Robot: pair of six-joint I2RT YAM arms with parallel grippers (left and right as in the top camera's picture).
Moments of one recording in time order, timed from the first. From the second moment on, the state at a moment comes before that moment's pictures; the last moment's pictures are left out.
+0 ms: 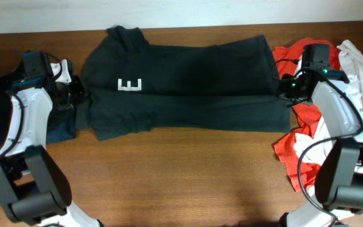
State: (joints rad) left arm 0.26 1.86 1.45 -0.75 0.38 -0.17; right arm -0.16 1.83 1.37 -0.72 -0.04 0.22
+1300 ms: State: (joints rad) left arm -0.23 1.92 1.36 -0.91 0.01 0.04; right arm -0.16 1.95 1.26 -0.82 -0.12 0.21
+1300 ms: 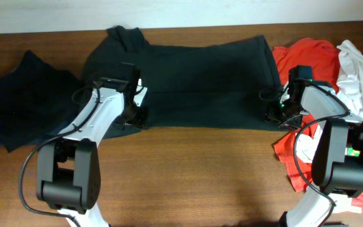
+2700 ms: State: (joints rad) left arm -0.28 2.03 1.78 -1.05 -0.08 0.01; right arm -0.16 1.95 1.26 -0.82 -0.12 0.21
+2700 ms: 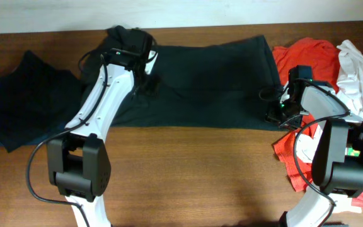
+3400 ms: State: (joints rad) left arm 0.09 2.04 1.38 -0.79 -0.01 -0.23; right arm -0.16 1.95 1.26 -0.85 -0.12 0.21
